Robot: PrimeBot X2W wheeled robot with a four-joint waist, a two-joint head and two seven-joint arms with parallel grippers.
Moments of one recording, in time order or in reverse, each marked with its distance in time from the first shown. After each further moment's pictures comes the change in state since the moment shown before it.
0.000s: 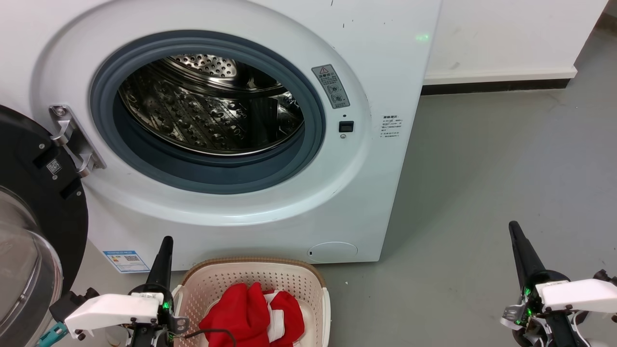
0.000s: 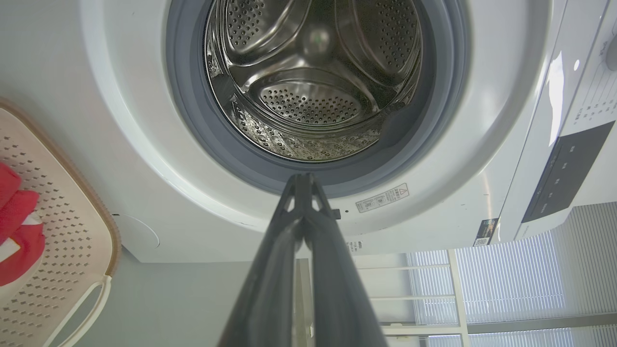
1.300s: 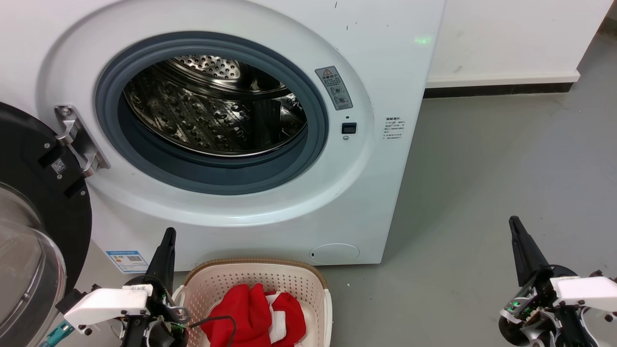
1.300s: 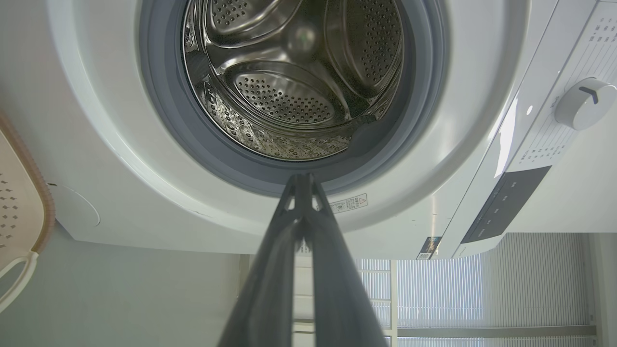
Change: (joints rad) left arm -0.034 0.001 0.006 0.024 -0.216 -0.001 0.052; right arm -0.023 0.004 -0.020 0.021 0.225 0.000 0.059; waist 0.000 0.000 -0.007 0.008
